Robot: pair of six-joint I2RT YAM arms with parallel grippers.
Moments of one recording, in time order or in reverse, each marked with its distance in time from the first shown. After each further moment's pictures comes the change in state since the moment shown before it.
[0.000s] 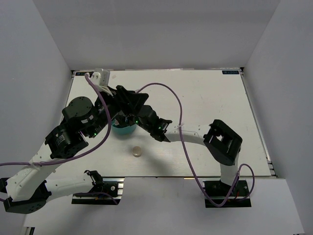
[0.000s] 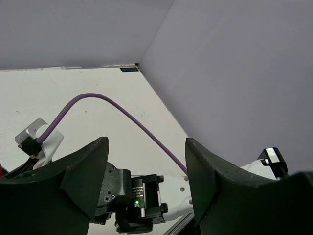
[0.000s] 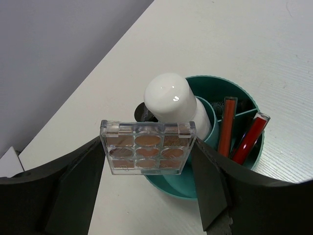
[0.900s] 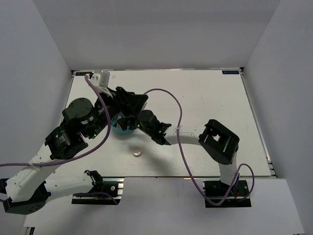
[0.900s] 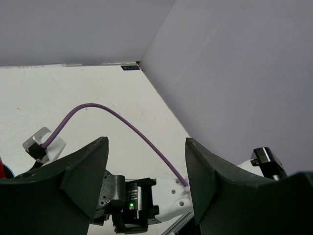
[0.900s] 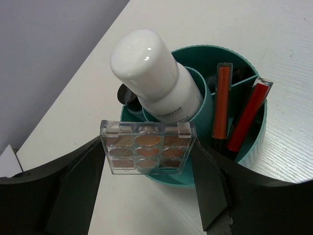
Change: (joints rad) left arm 0.000 -0.013 -0.020 -0.001 -0.002 -0.005; right arm 0.000 0.038 -0.082 0.091 0.005 0.079
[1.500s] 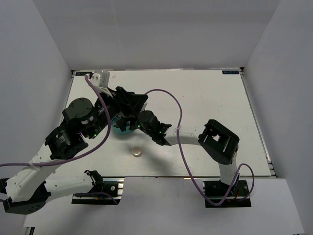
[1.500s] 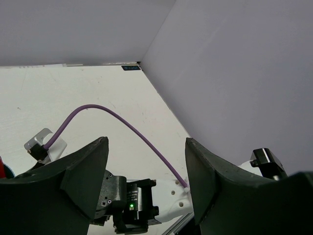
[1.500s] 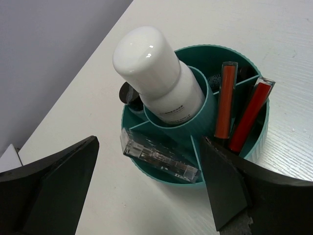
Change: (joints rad) left arm 0.000 0.000 0.000 0.000 -0.006 -0.003; right arm 0.000 0.003 -0.015 0.026 -0.006 -0.001
